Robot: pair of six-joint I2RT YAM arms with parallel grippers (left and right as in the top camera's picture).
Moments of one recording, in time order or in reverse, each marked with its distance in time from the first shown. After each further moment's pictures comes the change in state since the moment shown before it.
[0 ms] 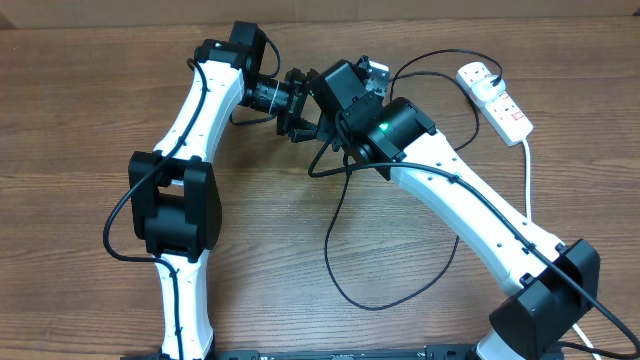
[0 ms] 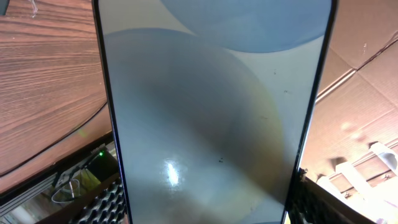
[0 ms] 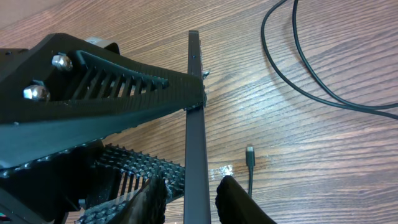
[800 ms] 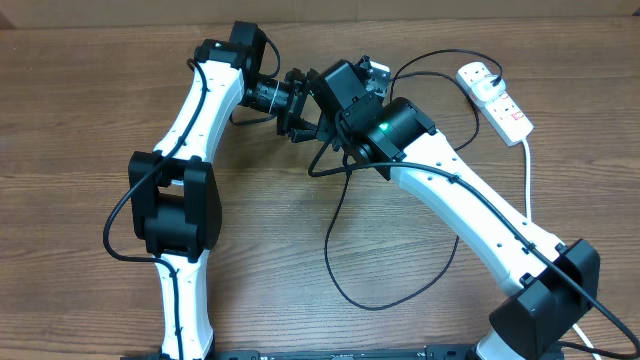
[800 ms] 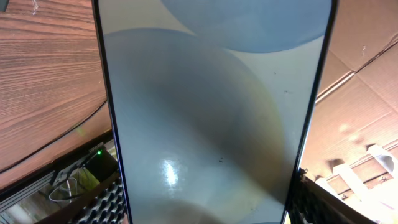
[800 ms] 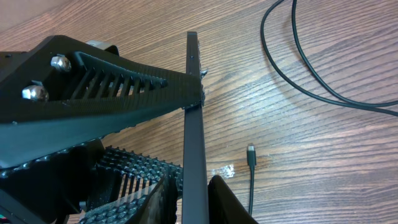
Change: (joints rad) left arm 0.000 0.000 0.000 0.000 0.000 -0.014; right arm 0.000 0.000 0.000 0.000 0.000 0.012
